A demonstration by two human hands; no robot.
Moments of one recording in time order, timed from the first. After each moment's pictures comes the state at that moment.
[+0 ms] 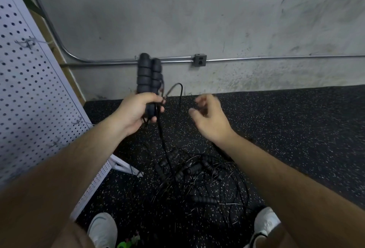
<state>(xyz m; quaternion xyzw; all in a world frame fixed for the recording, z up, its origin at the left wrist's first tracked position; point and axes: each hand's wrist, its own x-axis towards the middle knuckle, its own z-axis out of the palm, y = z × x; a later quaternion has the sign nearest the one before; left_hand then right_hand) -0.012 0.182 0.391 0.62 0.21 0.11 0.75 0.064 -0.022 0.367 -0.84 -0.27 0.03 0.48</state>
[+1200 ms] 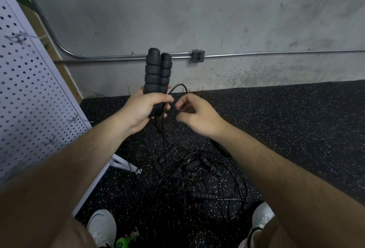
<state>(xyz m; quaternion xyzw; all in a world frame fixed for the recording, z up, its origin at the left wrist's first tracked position) -0.009 0.161 0.390 0.66 0.13 0.10 0.73 0.060 -0.008 0.374 -0.79 -0.32 0.14 0.50</state>
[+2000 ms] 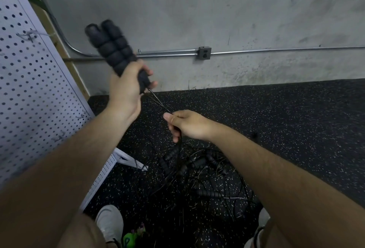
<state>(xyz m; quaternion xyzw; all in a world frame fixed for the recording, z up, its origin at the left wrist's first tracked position) -0.007 0.183 0.414 0.52 0.16 0.36 0.76 0.050 0.023 0.357 -0.77 -0.39 0.32 0.39</state>
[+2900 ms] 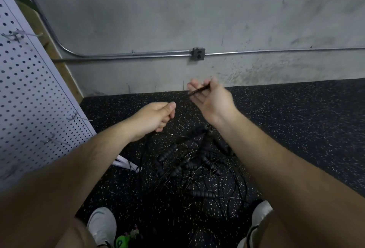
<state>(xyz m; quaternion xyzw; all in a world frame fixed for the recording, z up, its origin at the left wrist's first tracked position) -0.008 0.156 0.358 0.80 0.07 -0.05 0.60 0.081 -0.002 0.397 -0.45 0.00 0.24 0.86</state>
